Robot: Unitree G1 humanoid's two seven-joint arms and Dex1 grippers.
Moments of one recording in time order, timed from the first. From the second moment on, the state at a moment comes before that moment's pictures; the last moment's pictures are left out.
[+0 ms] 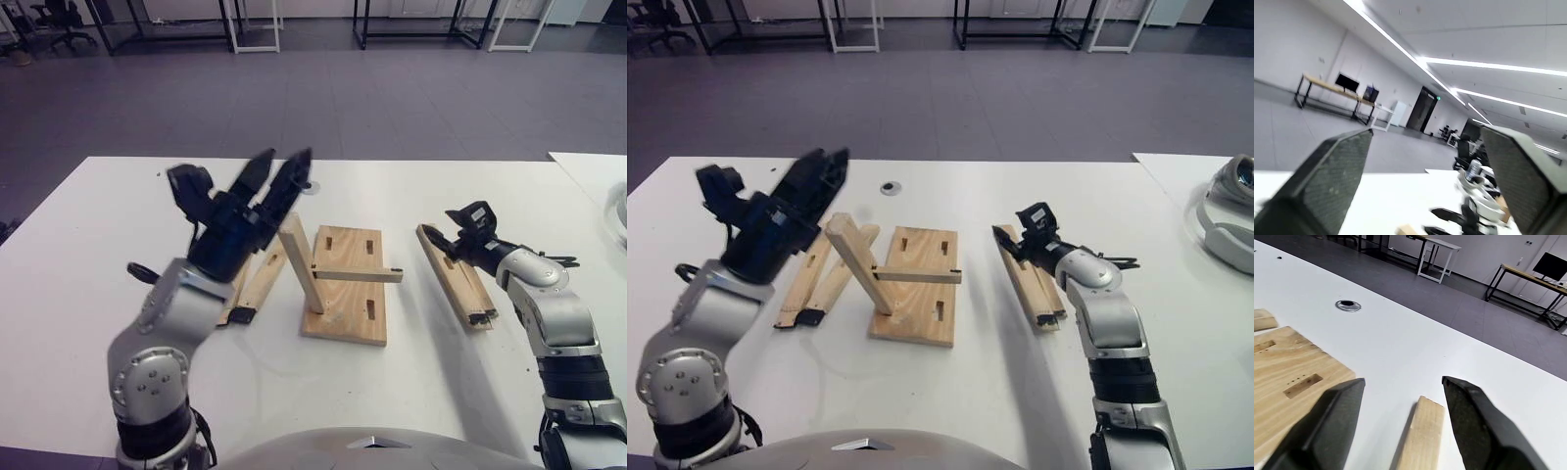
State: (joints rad) left arm -0.15 0.22 0.19 -0.81 -1.11 0.61 0.03; right arm -0.19 -0.50 -0.08 -0.12 0.16 0.49 0.51
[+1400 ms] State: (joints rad) left arm -0.45 0.34 -0.09 -0.21 -0.35 0.34 -0.51; right arm -0.82 -0.13 -0.39 0.06 0.99 0.86 0.34
